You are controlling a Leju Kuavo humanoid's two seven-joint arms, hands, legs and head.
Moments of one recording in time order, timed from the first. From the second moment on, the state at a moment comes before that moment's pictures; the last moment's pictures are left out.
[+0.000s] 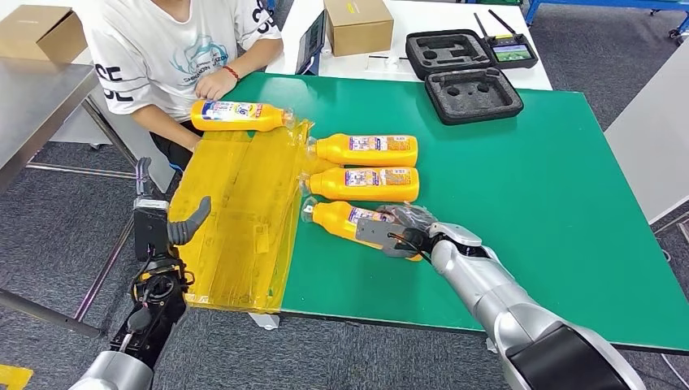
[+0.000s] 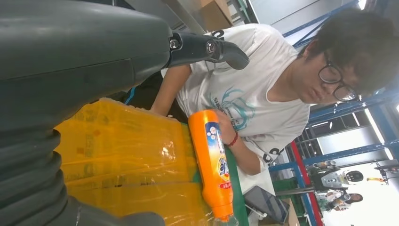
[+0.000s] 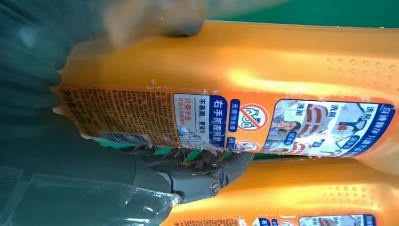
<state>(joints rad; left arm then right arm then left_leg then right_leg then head) -0.34 0.06 -0.12 -1.08 -0.08 0.50 -0.64 -0.81 0.04 0.67 -0.40 0.85 0.08 -0.16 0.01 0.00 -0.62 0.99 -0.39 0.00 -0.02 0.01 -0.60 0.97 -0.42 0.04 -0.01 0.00</state>
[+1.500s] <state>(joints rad) -0.06 0.03 -0.29 -1.48 0.22 -0.06 -0.46 -0.44 0.19 0.47 -0.75 0.27 -0.08 -0.69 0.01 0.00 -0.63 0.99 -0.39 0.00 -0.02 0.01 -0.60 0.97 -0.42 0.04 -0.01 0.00</state>
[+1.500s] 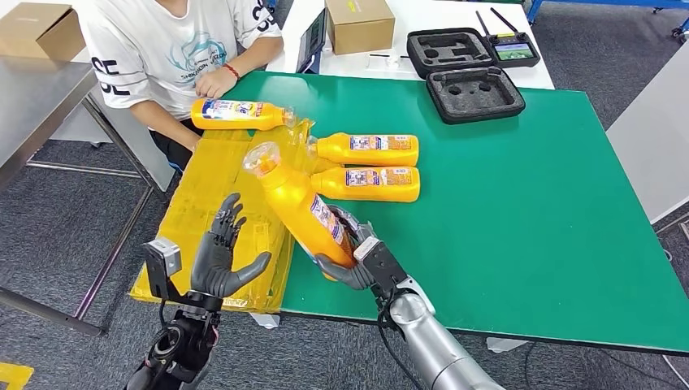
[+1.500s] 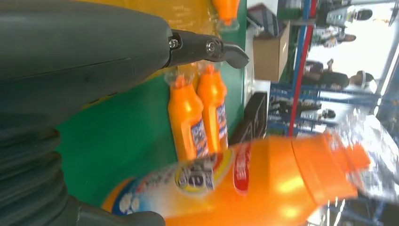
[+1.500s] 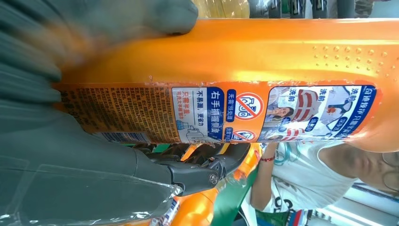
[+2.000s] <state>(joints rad) -0.24 0.02 -0.42 -1.29 0.36 -0.18 -0.41 -0.40 0.23 0.50 -0.75 0.35 -0.07 -0.68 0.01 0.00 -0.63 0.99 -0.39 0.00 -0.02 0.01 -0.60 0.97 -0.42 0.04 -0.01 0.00</state>
